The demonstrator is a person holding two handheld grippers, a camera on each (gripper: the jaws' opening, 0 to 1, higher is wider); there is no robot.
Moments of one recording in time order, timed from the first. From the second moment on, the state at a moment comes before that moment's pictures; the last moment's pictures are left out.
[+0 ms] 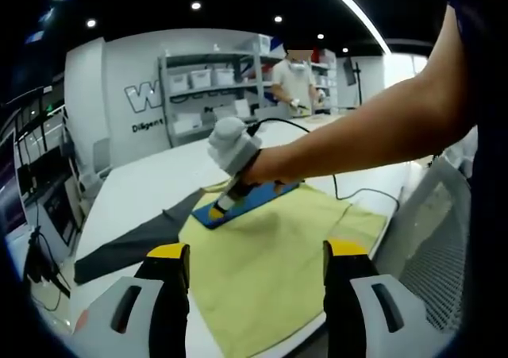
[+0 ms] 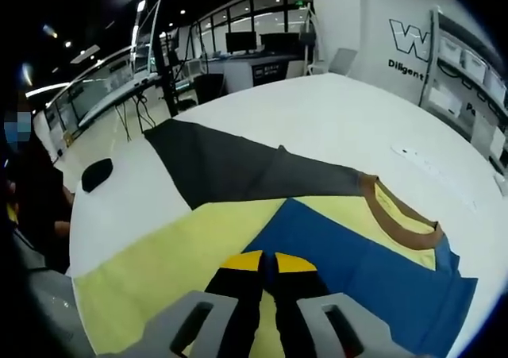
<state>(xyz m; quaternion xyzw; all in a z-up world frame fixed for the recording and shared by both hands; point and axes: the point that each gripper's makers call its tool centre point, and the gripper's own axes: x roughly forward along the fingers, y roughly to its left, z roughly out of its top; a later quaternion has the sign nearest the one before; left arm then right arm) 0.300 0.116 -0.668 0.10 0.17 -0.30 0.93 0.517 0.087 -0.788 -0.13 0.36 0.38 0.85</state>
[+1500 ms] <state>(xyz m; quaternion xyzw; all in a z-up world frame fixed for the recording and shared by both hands) 0.296 0.109 -0.673 0.12 0.17 -0.32 0.92 0.502 -0.036 -0.762 -0.07 0.34 0.29 0.89</state>
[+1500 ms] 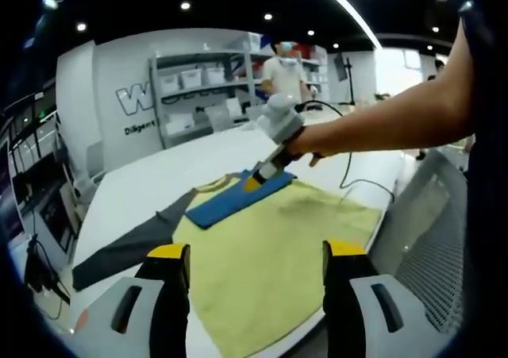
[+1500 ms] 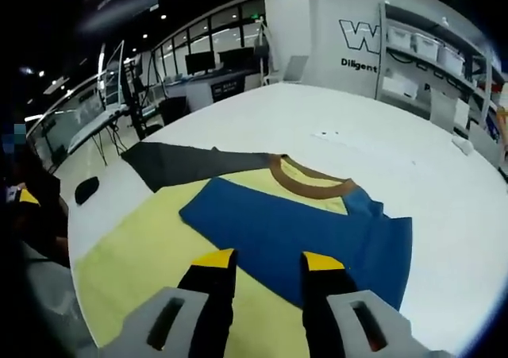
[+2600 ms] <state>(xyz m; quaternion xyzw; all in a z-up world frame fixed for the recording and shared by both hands) 0.294 0.106 -0.676 0.13 0.18 -0.32 0.92 0.483 -0.129 -0.759 -0.01 0.32 0.22 0.92</state>
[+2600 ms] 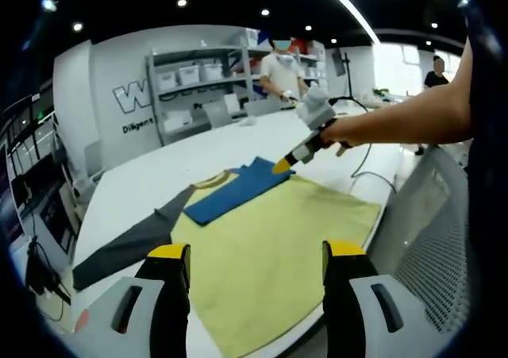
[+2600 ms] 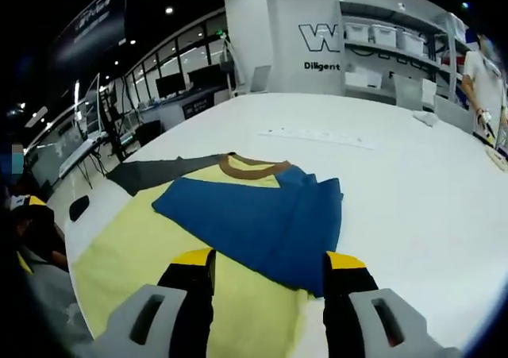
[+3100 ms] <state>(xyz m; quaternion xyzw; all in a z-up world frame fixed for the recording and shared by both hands) 0.293 0.105 -0.679 0.13 0.19 -0.32 0.92 0.488 -0.164 -0.775 0.07 0.34 0.19 0.92</state>
